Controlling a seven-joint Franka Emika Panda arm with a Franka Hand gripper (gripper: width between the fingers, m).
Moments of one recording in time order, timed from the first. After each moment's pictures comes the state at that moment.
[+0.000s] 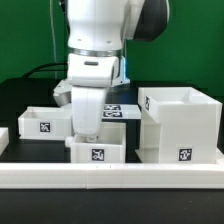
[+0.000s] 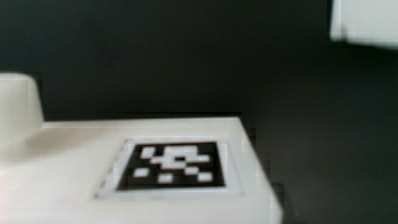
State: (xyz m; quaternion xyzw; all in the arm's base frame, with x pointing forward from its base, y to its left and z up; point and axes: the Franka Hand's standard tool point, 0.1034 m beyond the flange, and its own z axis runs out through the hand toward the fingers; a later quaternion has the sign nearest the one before) arm 0.531 -0.041 0.018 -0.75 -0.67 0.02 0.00
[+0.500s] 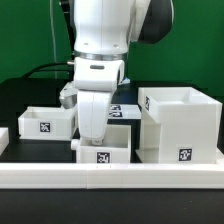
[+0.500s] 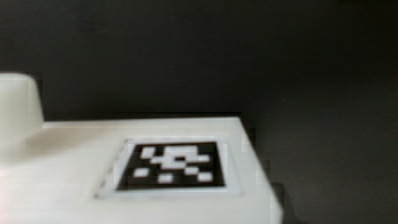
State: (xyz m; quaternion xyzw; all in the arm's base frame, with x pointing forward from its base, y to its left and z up) arm 0.531 -0.036 0.013 -0.75 -0.66 0.02 0.01
